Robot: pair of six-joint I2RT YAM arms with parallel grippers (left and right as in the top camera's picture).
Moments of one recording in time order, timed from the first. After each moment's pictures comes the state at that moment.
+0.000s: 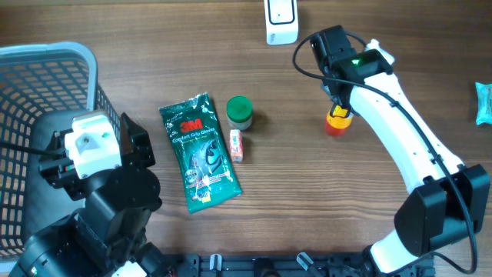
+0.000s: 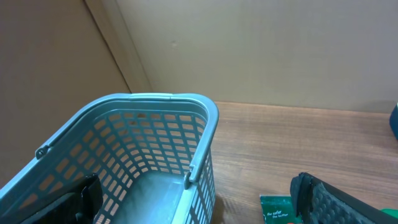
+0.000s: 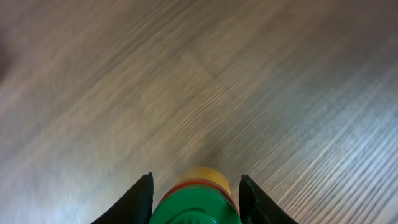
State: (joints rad) left arm -0.79 0.79 1.28 -1.09 -1.15 -0.36; right arm 0.34 1.76 1.51 -1.10 0.54 1.09
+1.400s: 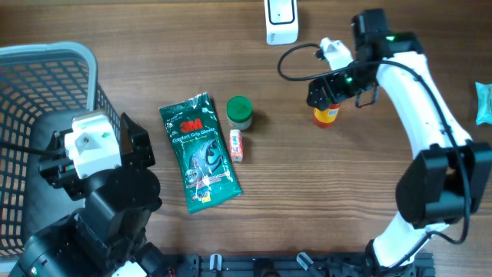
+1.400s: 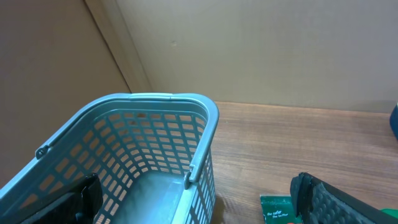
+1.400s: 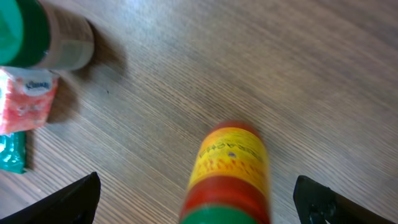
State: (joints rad) left arm -0.79 0.79 1.28 -1.09 -1.15 -0.36; right arm 0.14 1.90 1.62 -1.11 -0.27 -0.36
